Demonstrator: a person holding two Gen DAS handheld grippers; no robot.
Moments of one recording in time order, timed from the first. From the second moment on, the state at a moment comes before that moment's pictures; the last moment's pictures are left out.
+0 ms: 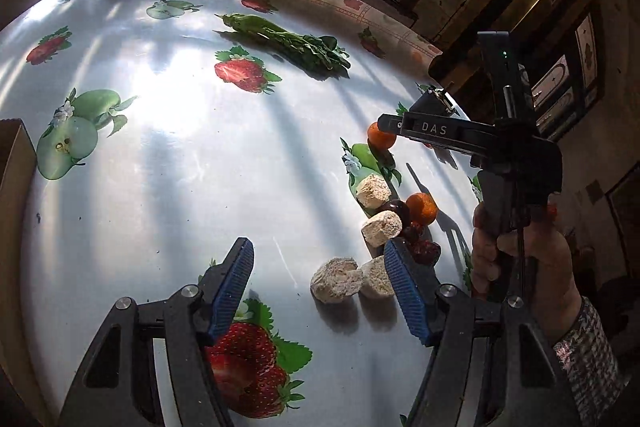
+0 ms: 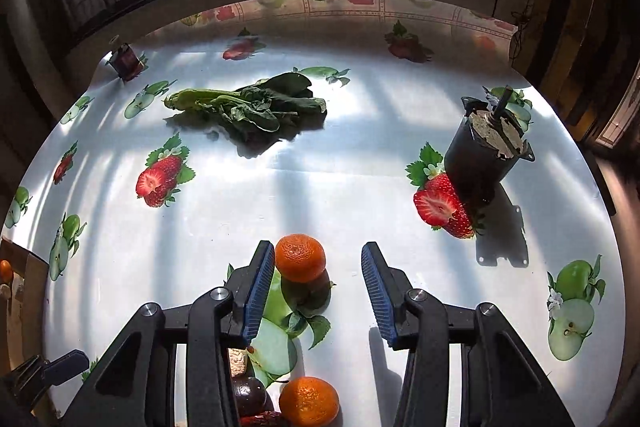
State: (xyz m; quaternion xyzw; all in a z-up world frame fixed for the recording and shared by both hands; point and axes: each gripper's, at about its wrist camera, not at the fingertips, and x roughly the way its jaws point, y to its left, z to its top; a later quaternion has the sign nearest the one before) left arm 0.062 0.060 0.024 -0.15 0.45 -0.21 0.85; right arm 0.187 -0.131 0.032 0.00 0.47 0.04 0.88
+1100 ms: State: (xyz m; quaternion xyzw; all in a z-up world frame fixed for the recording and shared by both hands) left arm -0.001 0.089 0.070 -0.12 0.38 -0.19 0.90; right arm 0.075 -0.141 0.067 0.09 0.44 0.08 0.89
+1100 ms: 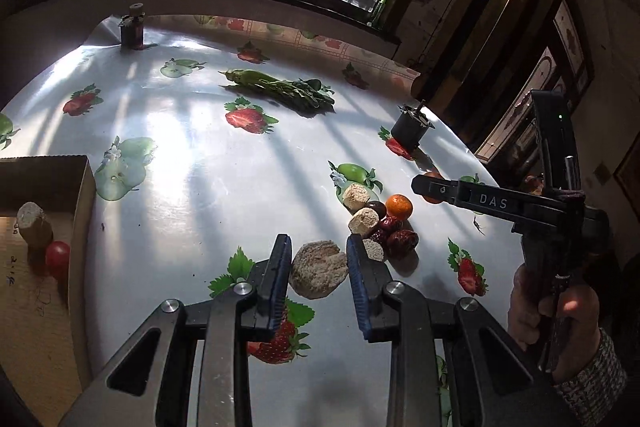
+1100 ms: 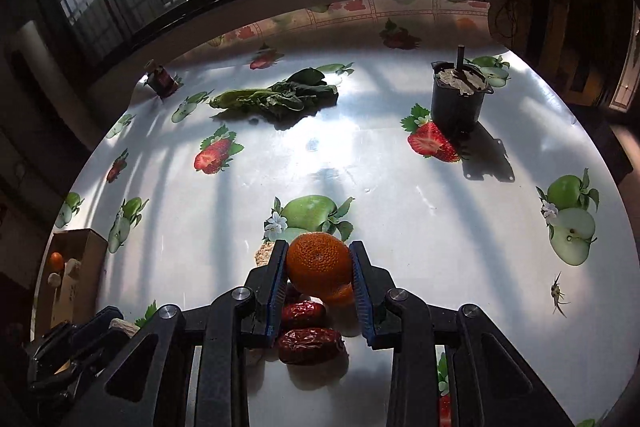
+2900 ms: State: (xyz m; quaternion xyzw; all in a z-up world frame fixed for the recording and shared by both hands) left arm -0.082 0.320 0.094 -0.18 0.37 0.04 0.91; right arm -0.011 0.125 0.082 0.02 0.40 0.27 0.87
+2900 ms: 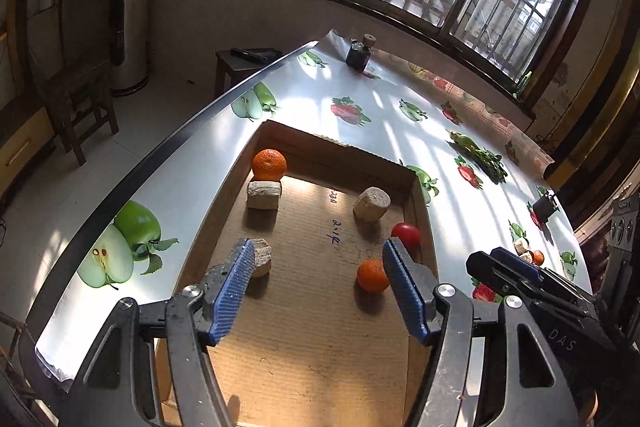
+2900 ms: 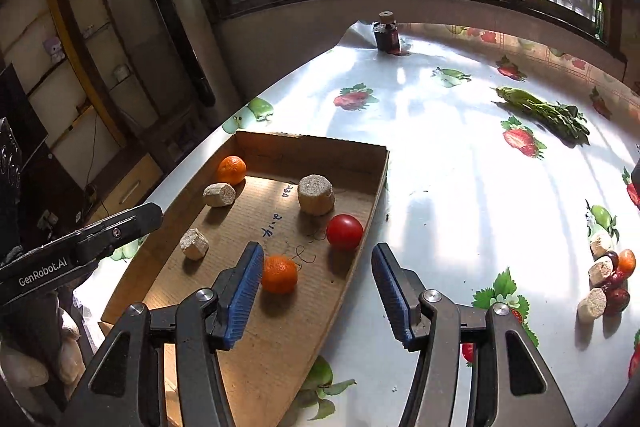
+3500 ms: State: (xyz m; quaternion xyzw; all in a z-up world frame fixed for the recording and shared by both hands) left arm -0.113 0.218 0.116 -0.02 0.33 0.08 0.94; right arm -0.058 0.025 0.080 0.05 0.38 0.21 0.90
